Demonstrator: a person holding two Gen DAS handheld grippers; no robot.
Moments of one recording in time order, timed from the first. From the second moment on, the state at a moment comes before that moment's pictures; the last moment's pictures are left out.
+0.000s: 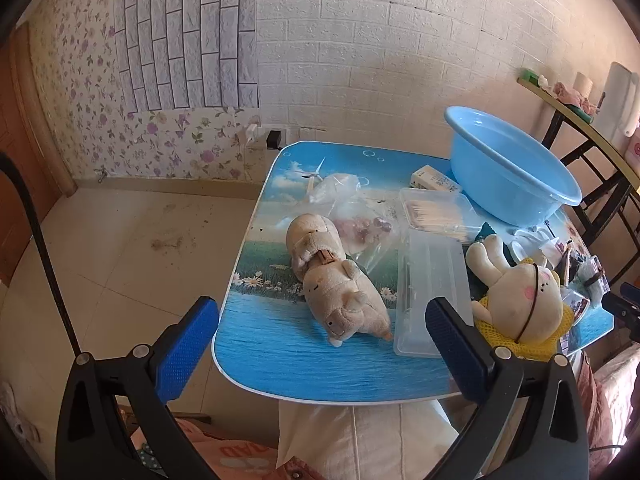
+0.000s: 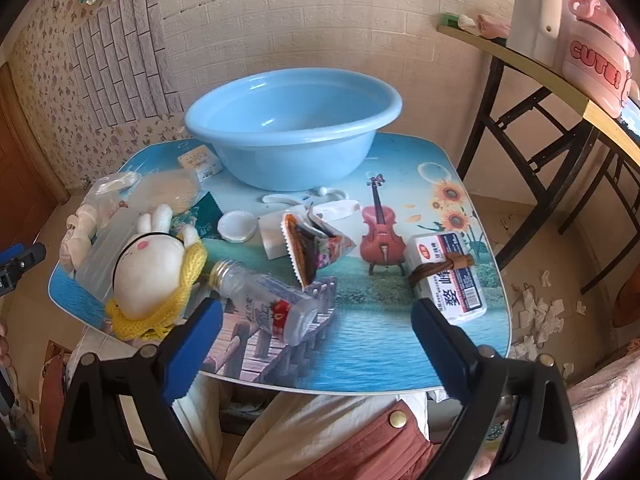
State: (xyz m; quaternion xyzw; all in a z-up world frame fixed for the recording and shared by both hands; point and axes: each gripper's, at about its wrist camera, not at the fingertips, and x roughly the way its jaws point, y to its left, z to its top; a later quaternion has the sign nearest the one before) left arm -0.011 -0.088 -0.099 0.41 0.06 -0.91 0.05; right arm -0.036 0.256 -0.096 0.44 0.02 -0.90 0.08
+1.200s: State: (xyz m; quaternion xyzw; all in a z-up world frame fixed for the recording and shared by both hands) left arm -0.069 -0.097 -0.156 0.47 0.11 -0.87 0.01; right arm -0.084 0.330 -0.152 0.49 -0.01 -0.87 -0.01
